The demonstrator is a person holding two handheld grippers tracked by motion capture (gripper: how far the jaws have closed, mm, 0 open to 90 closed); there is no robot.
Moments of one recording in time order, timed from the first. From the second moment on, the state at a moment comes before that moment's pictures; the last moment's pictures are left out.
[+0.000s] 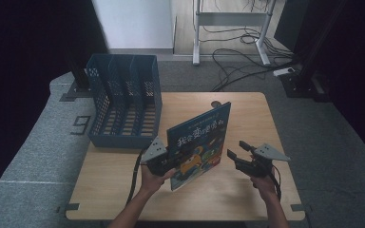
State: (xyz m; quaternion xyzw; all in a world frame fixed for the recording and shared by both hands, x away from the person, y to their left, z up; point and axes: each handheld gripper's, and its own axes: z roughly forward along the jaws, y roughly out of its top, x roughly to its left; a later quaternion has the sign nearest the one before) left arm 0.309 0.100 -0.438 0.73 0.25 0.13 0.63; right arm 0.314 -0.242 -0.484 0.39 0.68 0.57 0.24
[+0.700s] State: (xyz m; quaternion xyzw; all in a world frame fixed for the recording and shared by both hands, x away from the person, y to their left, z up) left arm 0.308 0.100 -0.437 0.73 0.23 0.13 0.63; right arm 0.305 -0.247 -0.487 0.39 0.67 0.57 0.25
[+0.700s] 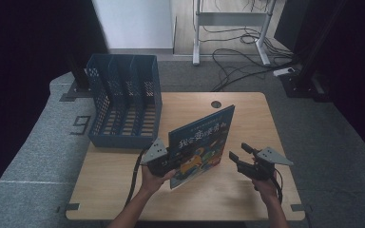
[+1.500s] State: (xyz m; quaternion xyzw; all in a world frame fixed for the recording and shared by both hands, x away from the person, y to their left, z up) left arm 0.308 0.119 -0.410 0.72 0.23 0.15 0.64; right arm 0.305 -0.252 -0.495 0.40 0.68 0.57 0.24
